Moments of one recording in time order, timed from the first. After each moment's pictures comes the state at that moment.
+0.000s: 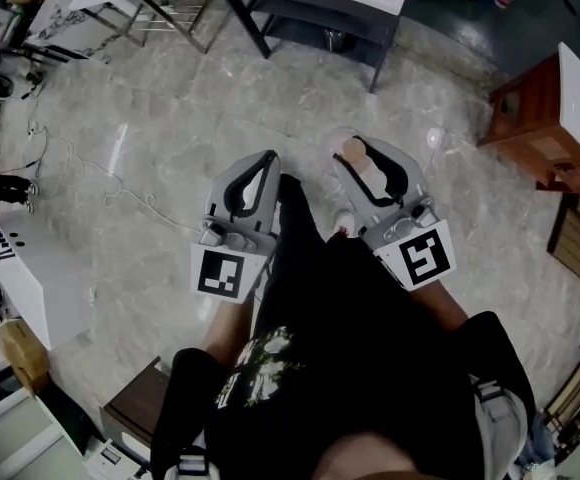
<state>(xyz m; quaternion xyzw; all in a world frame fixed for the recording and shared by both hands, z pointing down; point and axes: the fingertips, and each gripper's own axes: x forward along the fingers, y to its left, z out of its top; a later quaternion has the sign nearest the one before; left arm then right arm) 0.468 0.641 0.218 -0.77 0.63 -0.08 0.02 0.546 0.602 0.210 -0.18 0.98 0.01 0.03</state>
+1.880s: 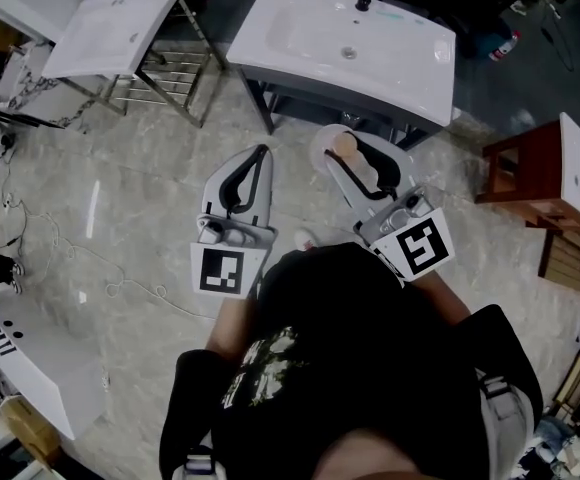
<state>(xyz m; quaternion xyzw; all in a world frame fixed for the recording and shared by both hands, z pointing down) 0.096 0.373 0.184 -0.79 0.61 -0.01 0.06 0.178 0.347 0.167 -0.22 0.97 0.07 0.02</state>
